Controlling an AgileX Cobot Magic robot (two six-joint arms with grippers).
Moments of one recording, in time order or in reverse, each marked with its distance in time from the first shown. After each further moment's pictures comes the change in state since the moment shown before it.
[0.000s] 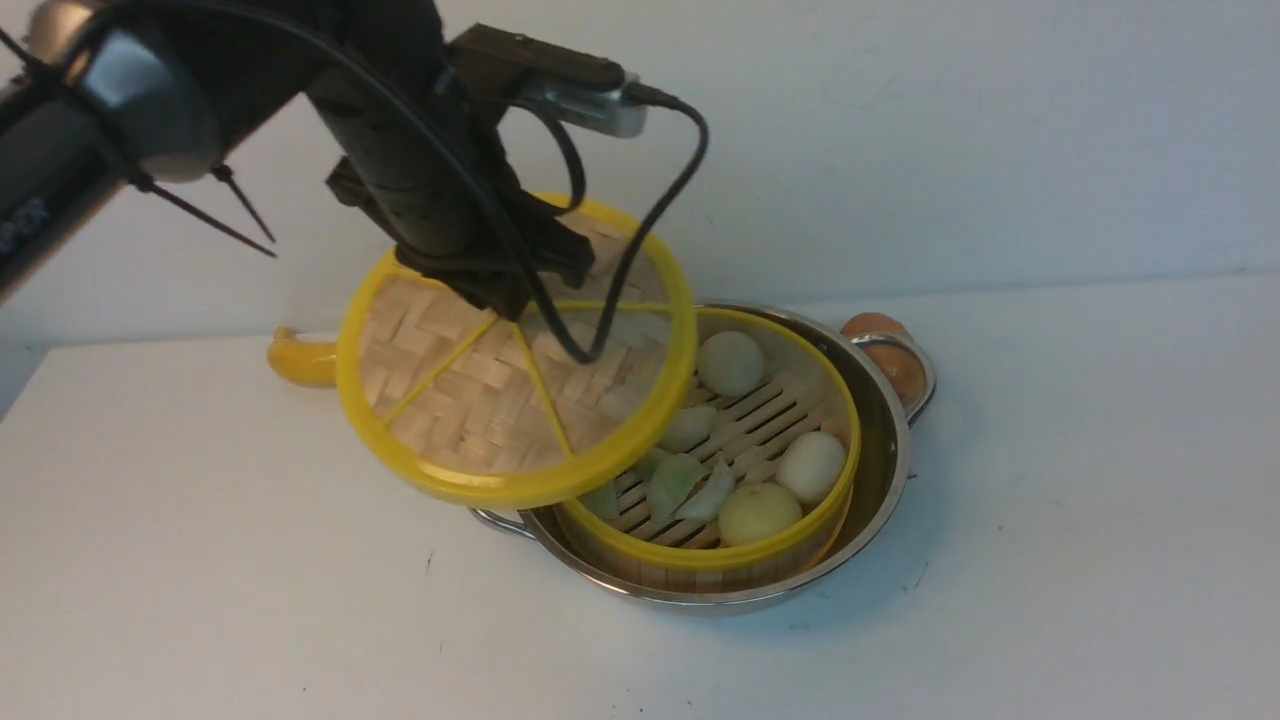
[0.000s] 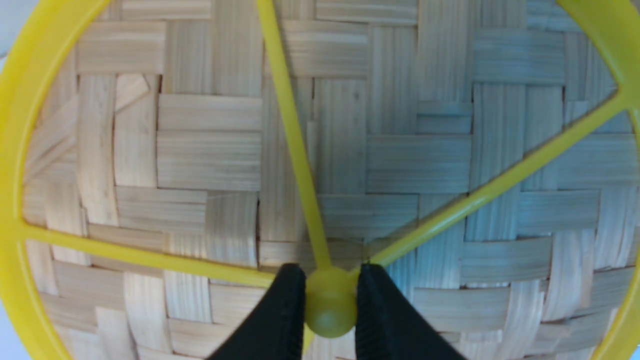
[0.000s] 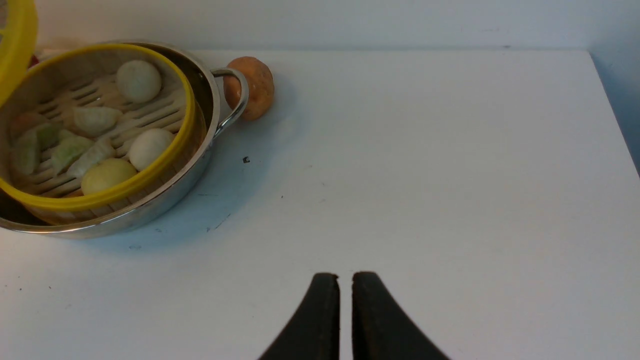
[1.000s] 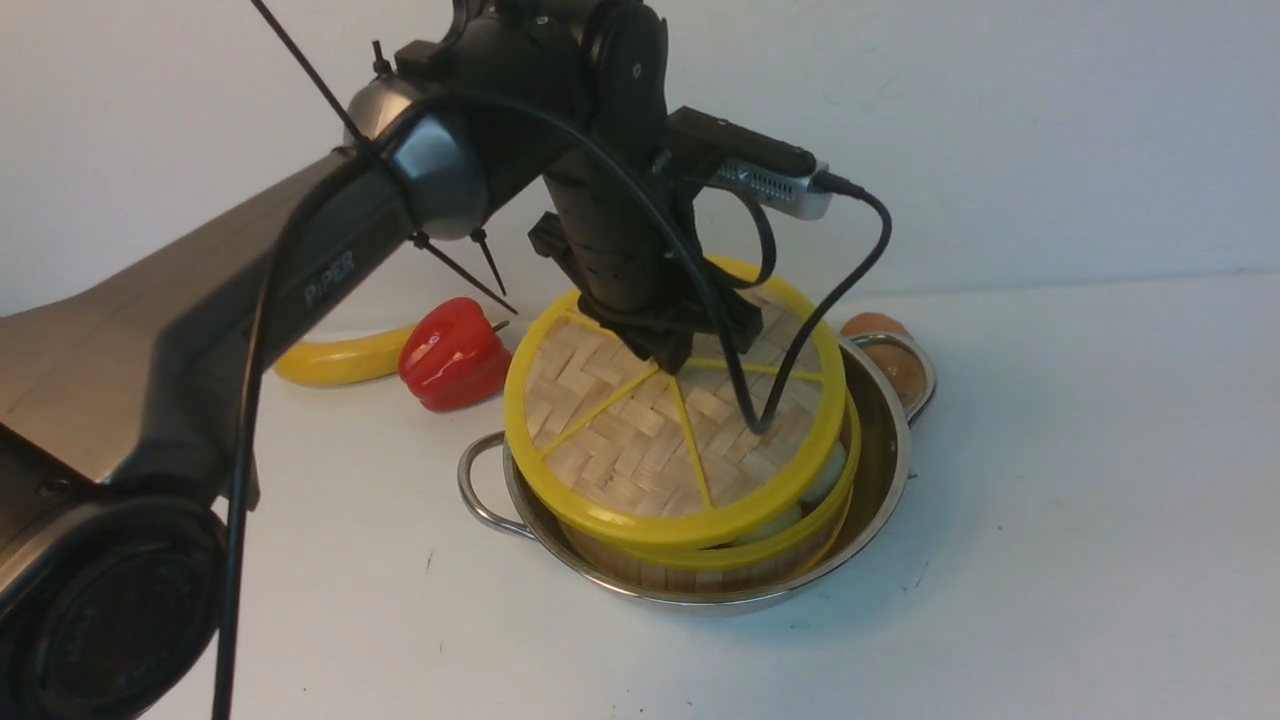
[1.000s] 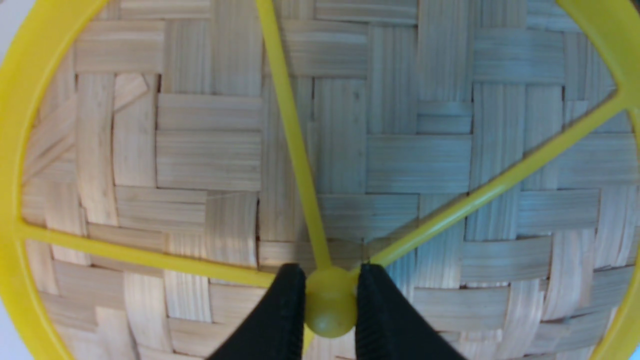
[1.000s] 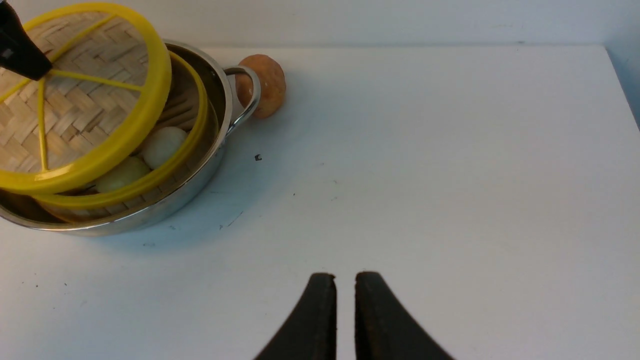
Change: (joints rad) right arm 0.000 0.000 0.001 0.023 0.000 0.000; left arm -0.134 0.201 -0.155 -0.036 0.004 0.018
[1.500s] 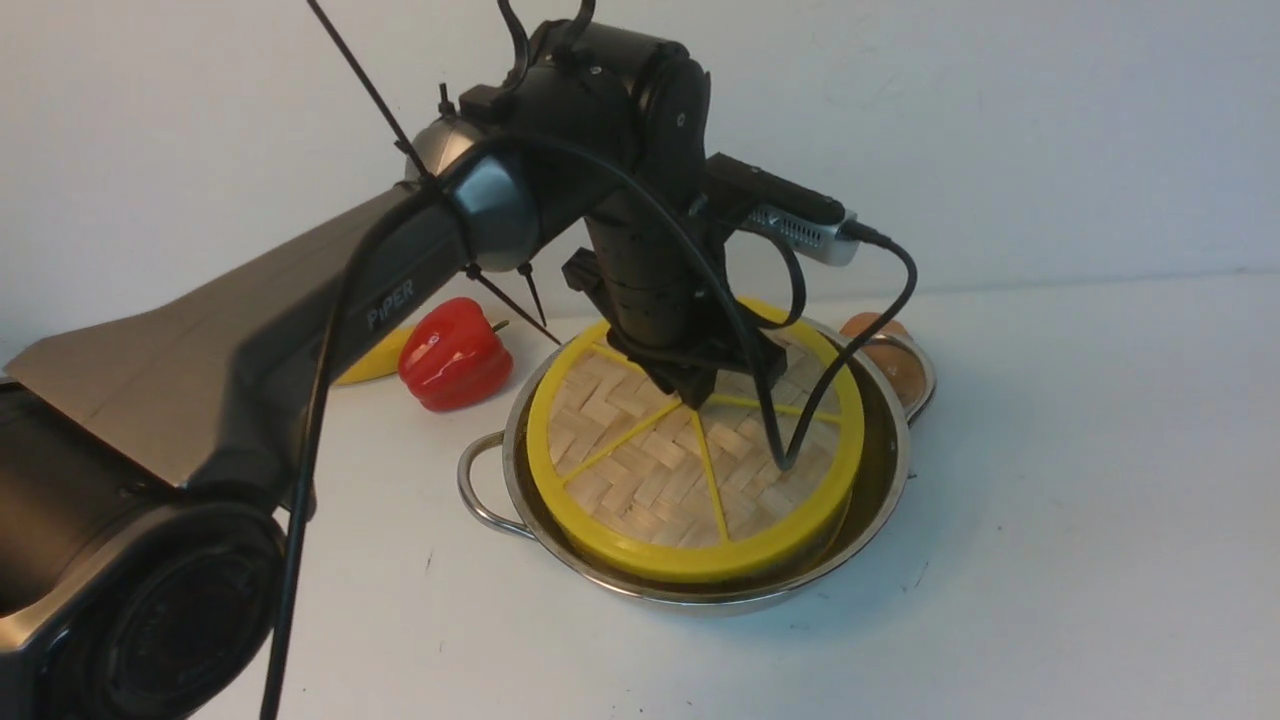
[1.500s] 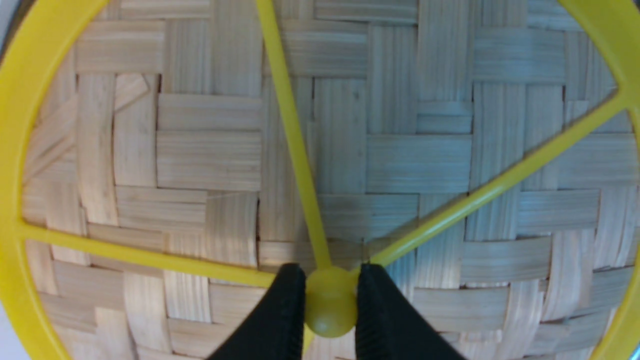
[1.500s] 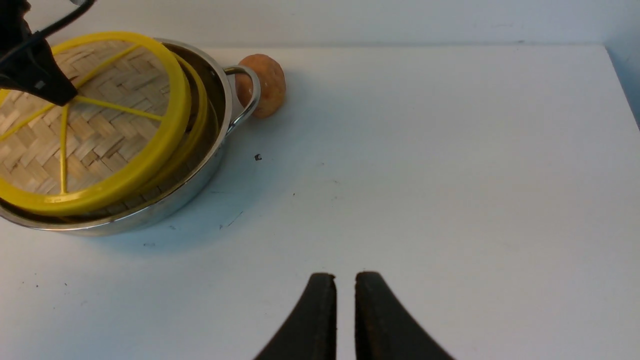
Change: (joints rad) right arm 0.000 0.000 0.000 0.000 0.000 0.000; left arm -0.024 0.046 0.000 0.000 -0.018 0.011
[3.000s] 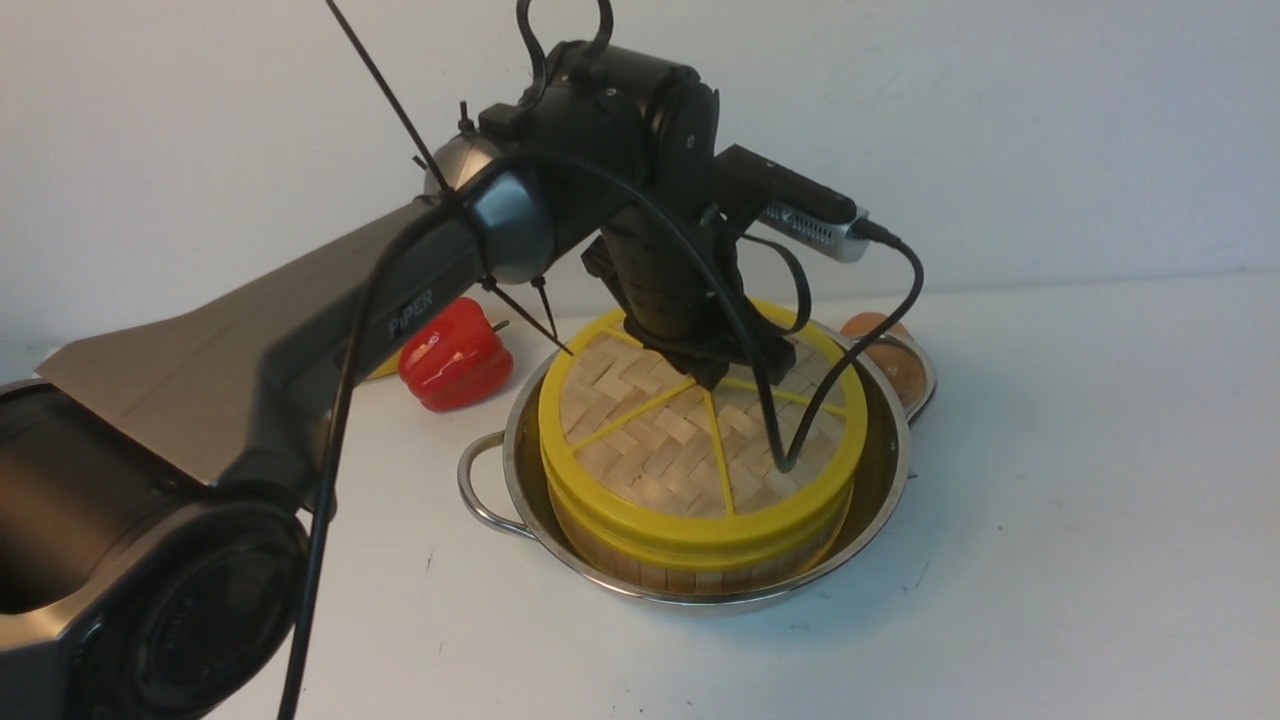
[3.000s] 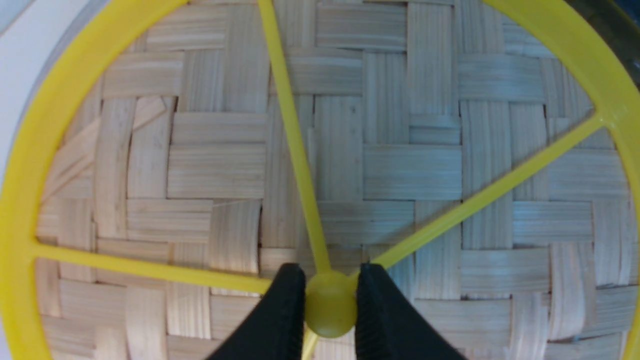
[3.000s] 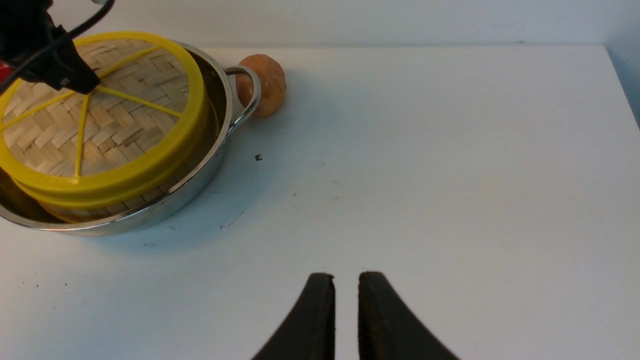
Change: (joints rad) right arm 0.000 0.000 0.000 0.000 0.000 0.000; left arm -0.001 0.025 0.000 0.026 -0.105 0.035
